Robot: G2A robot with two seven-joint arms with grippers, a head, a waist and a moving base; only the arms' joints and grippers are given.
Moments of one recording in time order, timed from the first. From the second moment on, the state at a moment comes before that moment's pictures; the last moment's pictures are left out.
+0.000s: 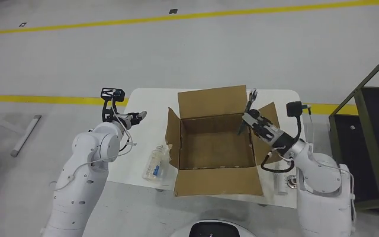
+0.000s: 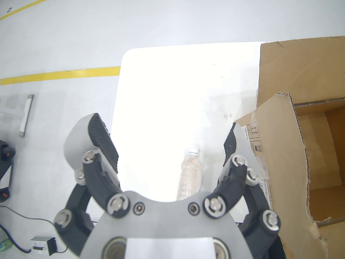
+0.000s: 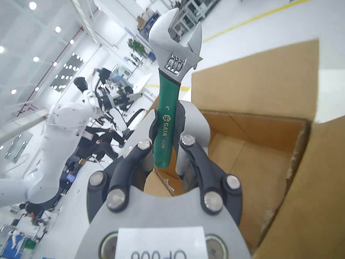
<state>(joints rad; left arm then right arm) 0.95 -1.18 -1.32 -1.62 1.14 0.14 -0.84 -1.28 -1.46 1.81 -1.89 -0.40 -0.40 0.89</state>
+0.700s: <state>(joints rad) 0.95 -1.18 -1.32 -1.62 1.14 0.14 -0.84 -1.52 -1.40 2.14 -1.93 -0.68 -0.15 0.70</state>
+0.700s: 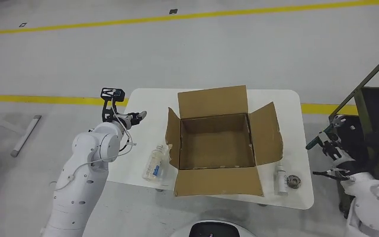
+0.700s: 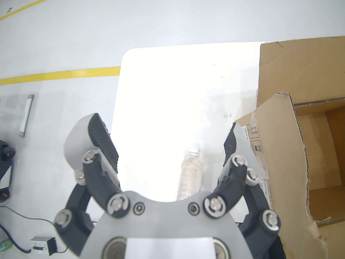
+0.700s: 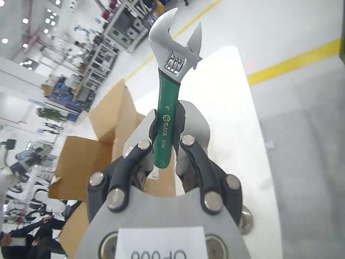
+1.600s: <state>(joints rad) 0.95 -1.18 -1.32 -1.62 1.14 0.14 -0.84 -1.26 -1.33 1.83 -1.53 -1.46 -0.24 0.96</state>
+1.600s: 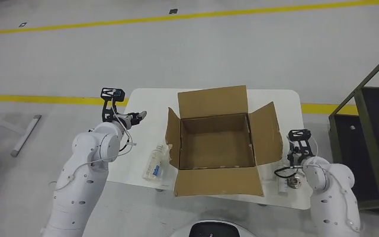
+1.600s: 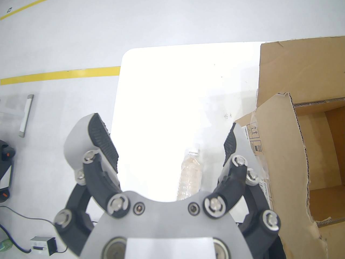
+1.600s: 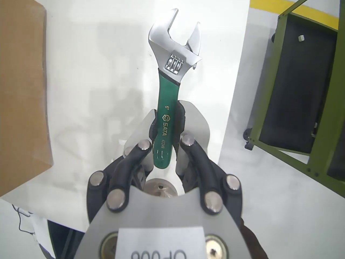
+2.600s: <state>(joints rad) 0.95 -1.18 -1.32 -1.62 1.14 0.14 -0.84 -1.33 -1.31 1.90 -1.74 -1.08 -0.24 0.75</state>
